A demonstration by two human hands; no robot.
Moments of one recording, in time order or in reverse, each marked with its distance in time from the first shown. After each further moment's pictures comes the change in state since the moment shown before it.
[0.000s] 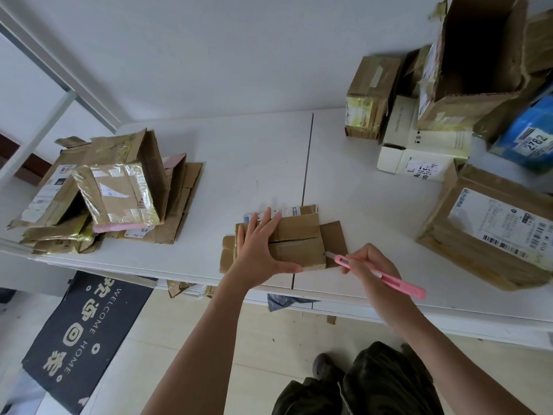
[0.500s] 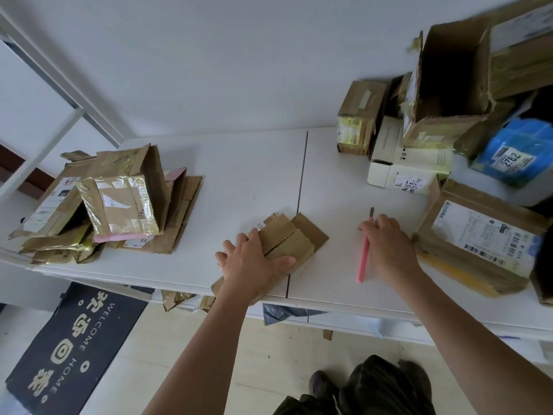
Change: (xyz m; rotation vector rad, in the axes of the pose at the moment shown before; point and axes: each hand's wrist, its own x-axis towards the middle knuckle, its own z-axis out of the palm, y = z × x) left_hand -0.007 0.025 -0.012 0.304 0.052 -0.343; right_hand 0.064 -0.030 -0.044 -1.334 -0.070 0.054
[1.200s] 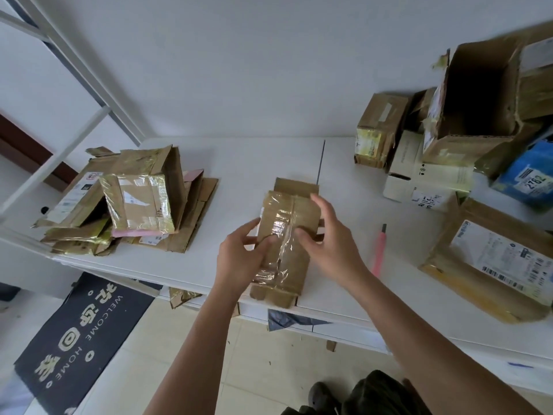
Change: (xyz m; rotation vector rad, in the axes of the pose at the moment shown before) left_hand -0.015 -0.020 -0.033 -0.904 0.209 -0.012; right_hand -0.001 -0.109 -0.032 0.985 0.174 -0.204
